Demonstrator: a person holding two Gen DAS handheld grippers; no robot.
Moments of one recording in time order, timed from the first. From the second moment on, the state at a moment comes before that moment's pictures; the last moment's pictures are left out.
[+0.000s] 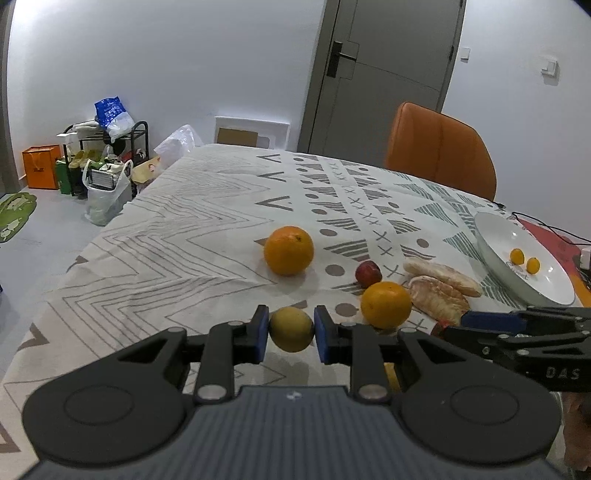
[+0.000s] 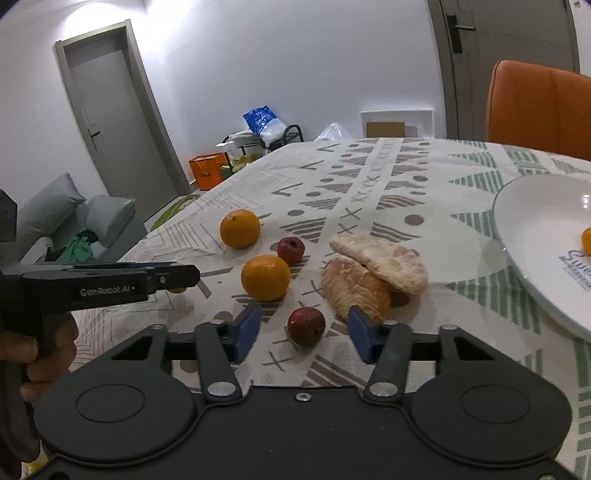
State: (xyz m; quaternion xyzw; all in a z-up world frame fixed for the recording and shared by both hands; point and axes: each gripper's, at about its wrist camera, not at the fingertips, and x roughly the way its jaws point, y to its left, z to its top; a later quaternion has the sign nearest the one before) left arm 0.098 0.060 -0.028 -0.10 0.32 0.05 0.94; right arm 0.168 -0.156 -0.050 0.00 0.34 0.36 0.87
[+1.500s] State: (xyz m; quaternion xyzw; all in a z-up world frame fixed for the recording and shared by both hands) left arm 0.114 -0.003 0.003 -0.07 0.27 -0.02 0.96; right arm 0.158 -0.237 -0.019 0.03 0.30 0.30 0.91
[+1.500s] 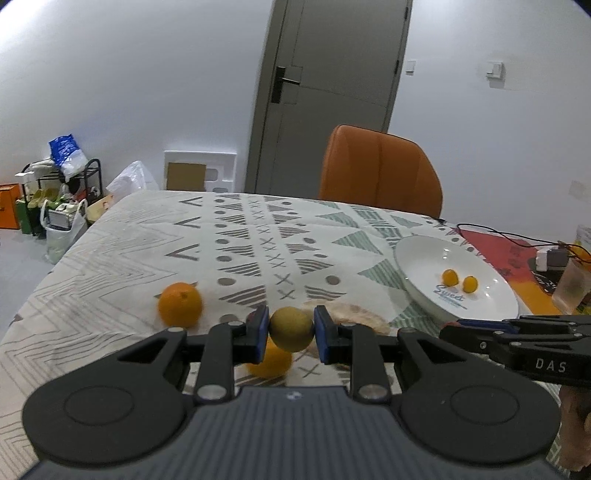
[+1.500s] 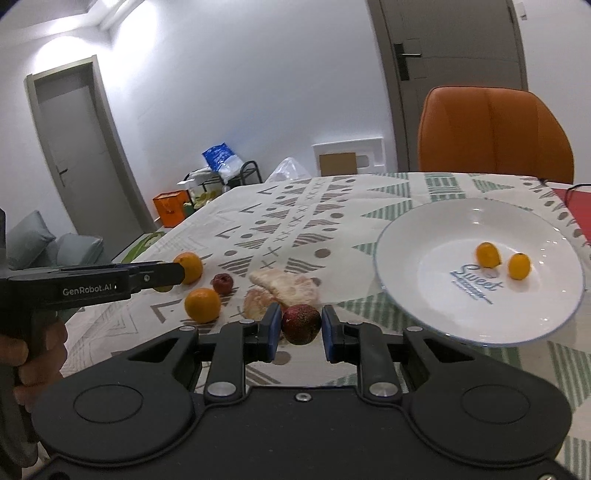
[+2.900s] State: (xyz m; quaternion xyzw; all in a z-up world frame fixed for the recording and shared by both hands) left arm 0.171 -0.091 0.003 -0.04 0.28 -0.11 0.95; right arm 0.189 -0.325 -0.034 0.09 0.28 0.18 0.94
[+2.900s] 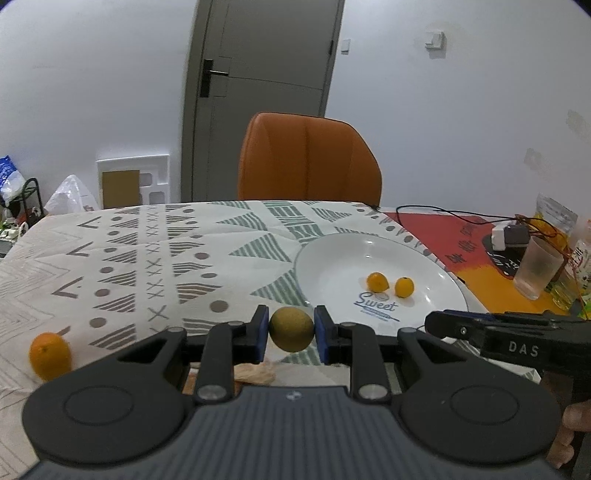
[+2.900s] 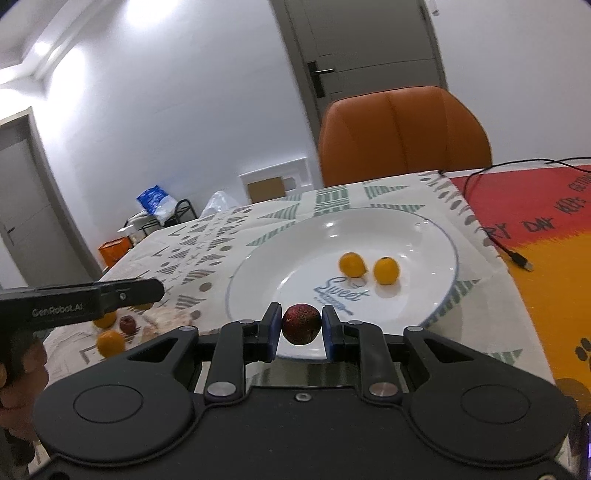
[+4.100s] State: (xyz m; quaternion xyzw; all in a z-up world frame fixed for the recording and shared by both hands) left arm 0.202 -0.147 0.008 0.02 0.29 -0.15 0.95; right arm 0.172 -0.356 -0.036 0.12 0.27 0.15 0.94
